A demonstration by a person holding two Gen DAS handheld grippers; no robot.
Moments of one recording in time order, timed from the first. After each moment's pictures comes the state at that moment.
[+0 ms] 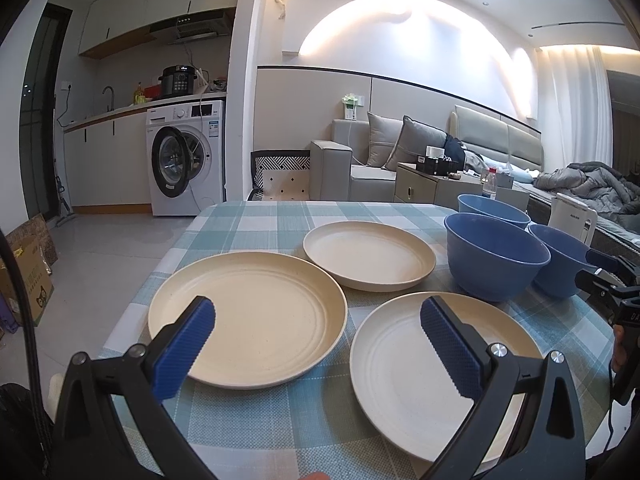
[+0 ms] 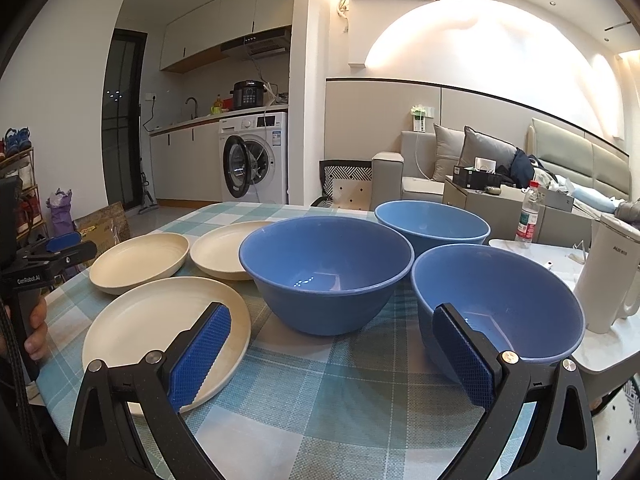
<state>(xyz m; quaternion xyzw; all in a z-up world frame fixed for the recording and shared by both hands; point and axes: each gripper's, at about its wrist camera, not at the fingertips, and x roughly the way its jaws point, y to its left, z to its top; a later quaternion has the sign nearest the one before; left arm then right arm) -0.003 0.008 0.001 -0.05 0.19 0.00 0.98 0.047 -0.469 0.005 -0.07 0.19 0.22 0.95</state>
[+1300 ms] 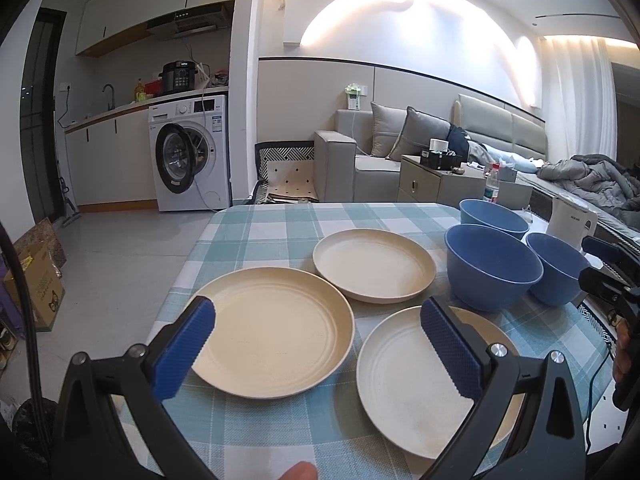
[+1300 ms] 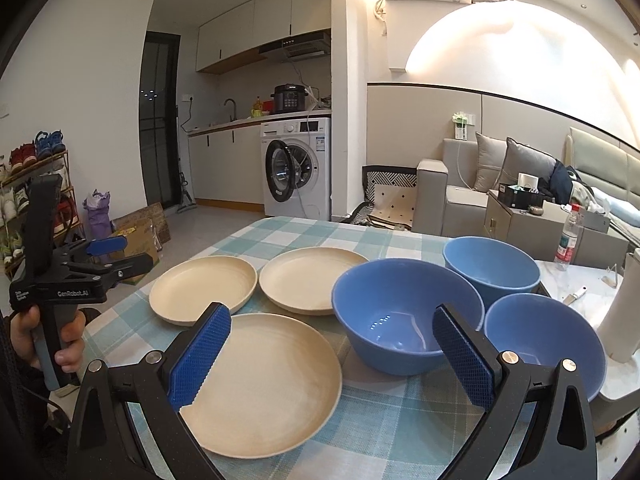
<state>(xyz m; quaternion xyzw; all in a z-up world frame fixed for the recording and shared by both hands) -0.005 0.018 0.047 -0.03 0.22 0.01 0.97 0.027 -0.414 0.073 -0.07 0.19 0.30 0.93</state>
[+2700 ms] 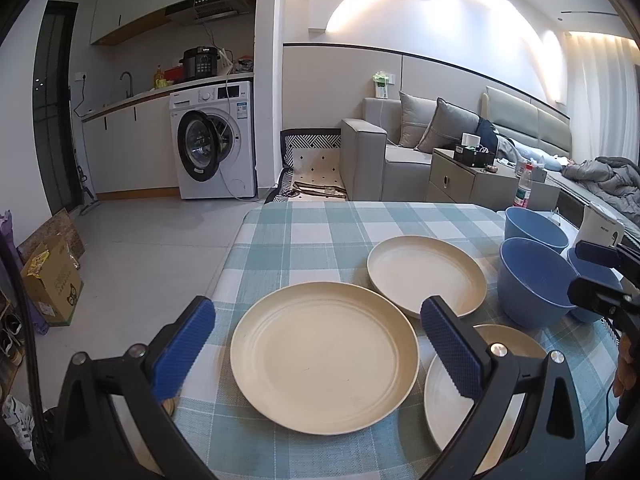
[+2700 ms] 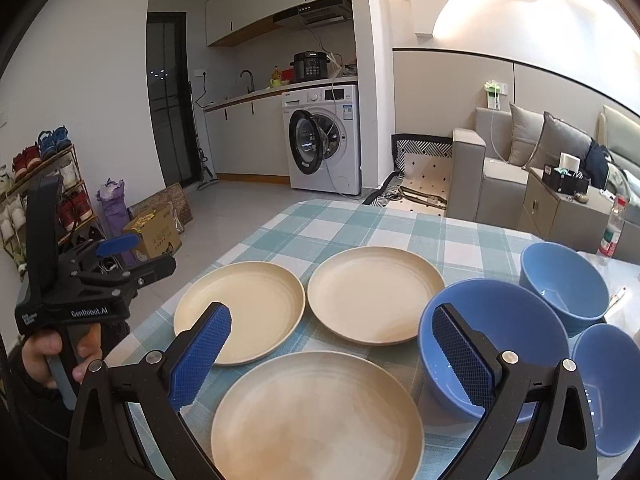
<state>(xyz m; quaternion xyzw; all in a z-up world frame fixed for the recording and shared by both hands) 0.032 0.072 0.059 -0.04 0.25 0.05 0.97 0.088 -0.306 0.089 -0.07 0.26 0.33 0.90</state>
